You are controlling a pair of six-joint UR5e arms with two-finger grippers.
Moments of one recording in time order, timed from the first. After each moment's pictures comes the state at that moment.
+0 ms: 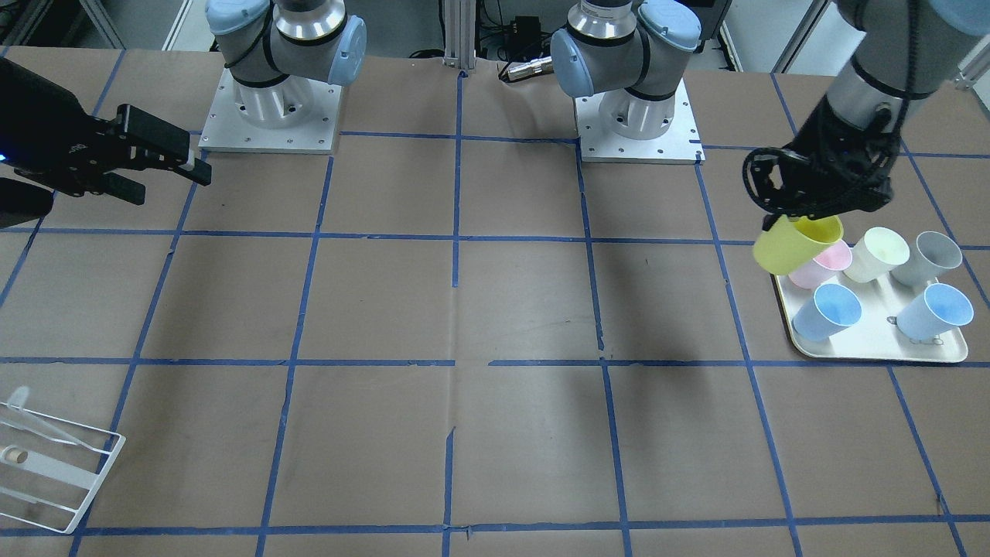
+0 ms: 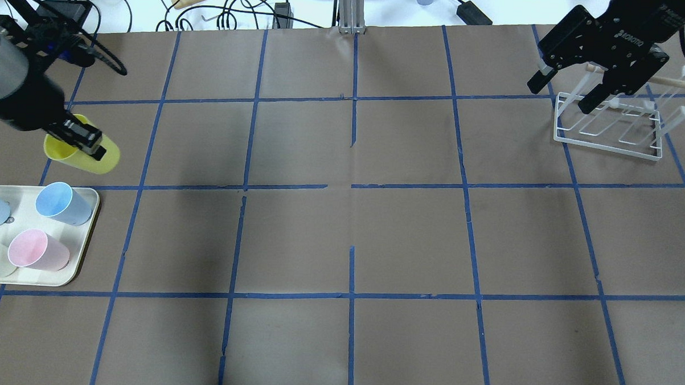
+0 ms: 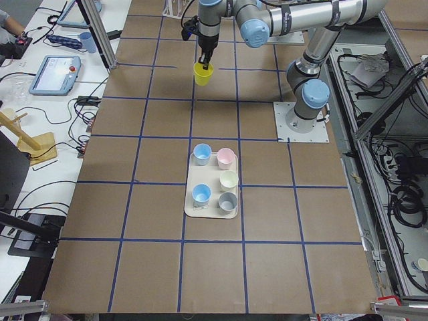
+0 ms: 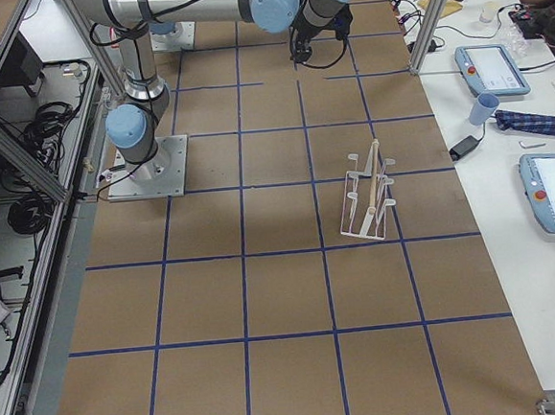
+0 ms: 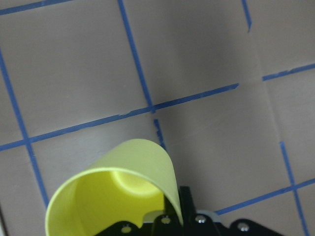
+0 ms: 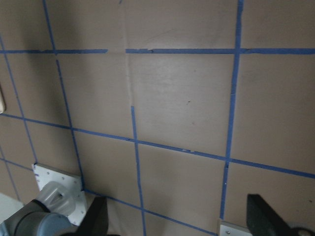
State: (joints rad) left arm -1.19 -1.49 -1.78 -1.42 1.55 0.84; right arm 1.32 -1.42 1.32 -1.14 -1.27 -0.31
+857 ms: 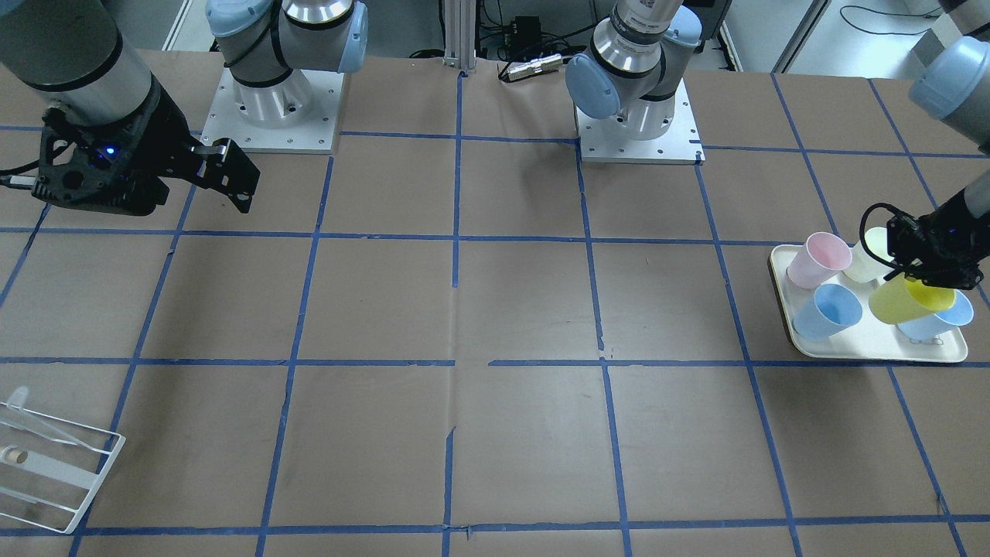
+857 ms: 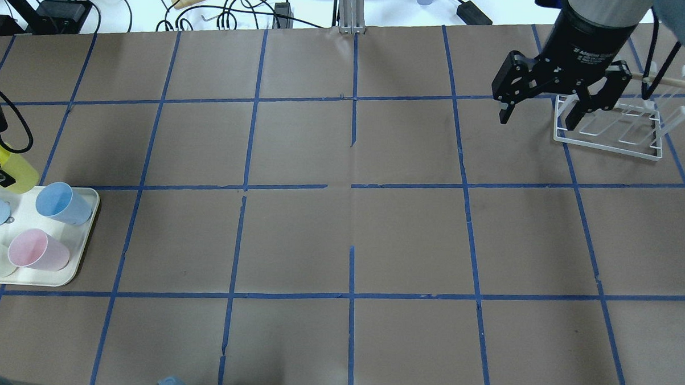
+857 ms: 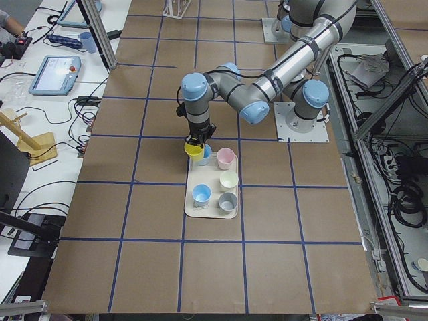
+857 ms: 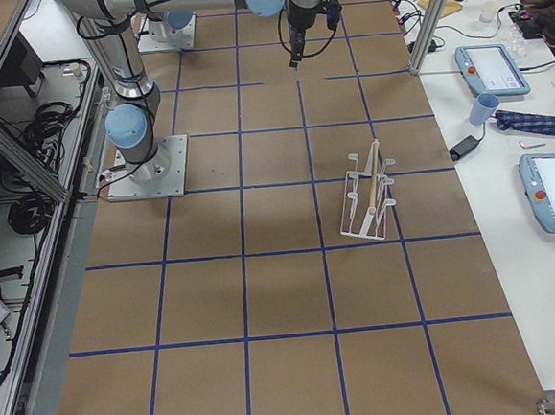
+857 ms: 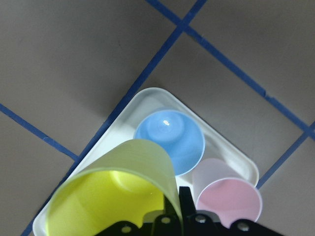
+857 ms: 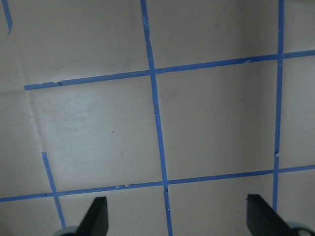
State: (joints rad) left arm -0.87 -1.78 -1.76 -1.19 1.66 1.68; right arm 1.50 -1.52 1.53 -1.45 -1.57 0.05
